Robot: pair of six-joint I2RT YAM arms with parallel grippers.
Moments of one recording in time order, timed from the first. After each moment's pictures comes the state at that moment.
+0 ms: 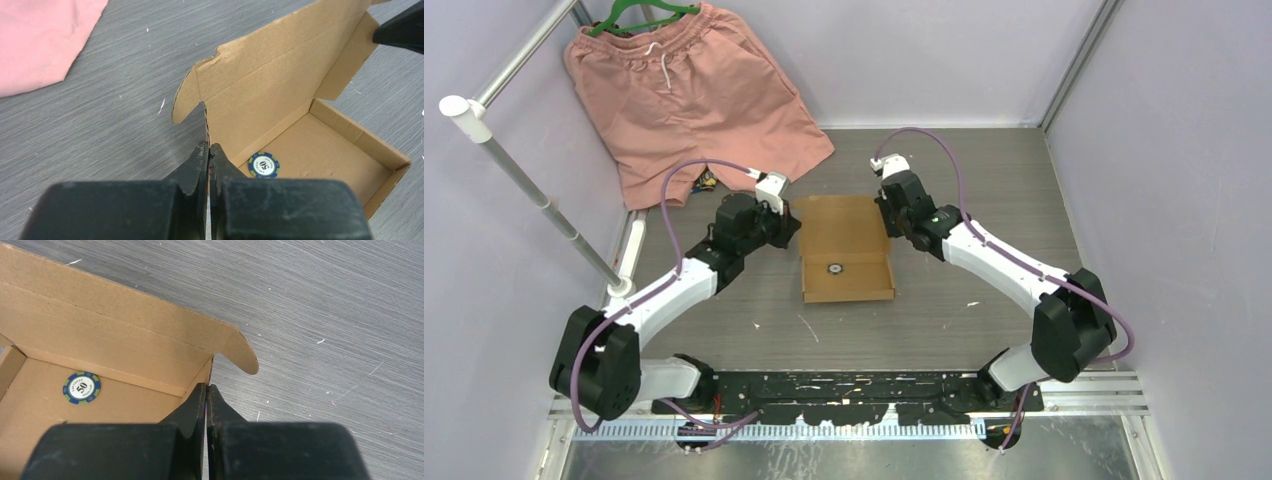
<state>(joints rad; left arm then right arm) -0.44 1.28 0.73 0.17 0.20 -0.11 0.63 1.48 1.12 -0.36 0.26 0.12</state>
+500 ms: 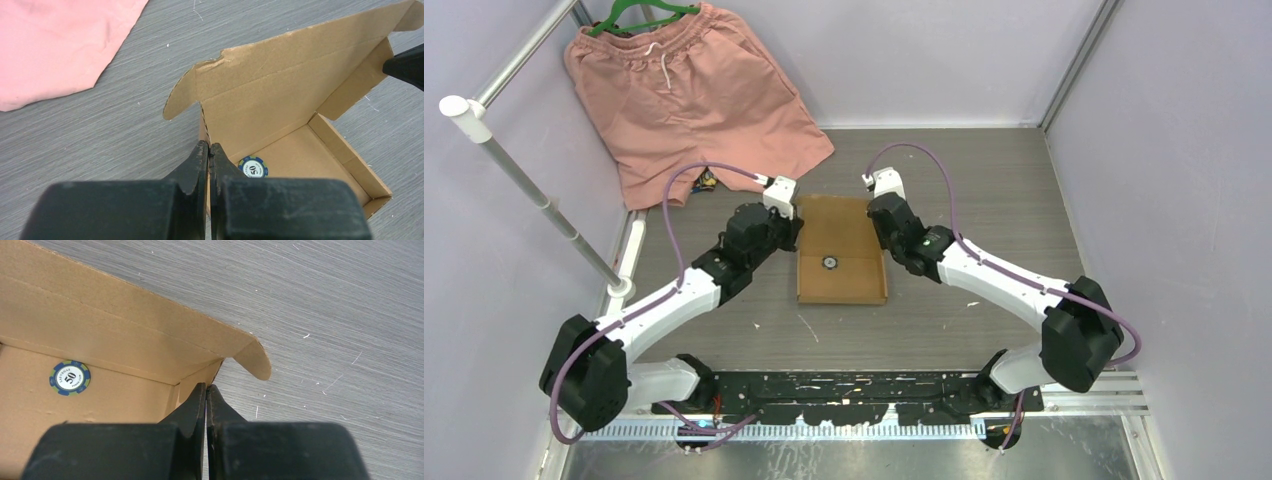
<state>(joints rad) -0.59 1.21 0.72 0.17 -0.07 -0.10 0.77 1.41 1.02 -0.28 0.49 0.17</state>
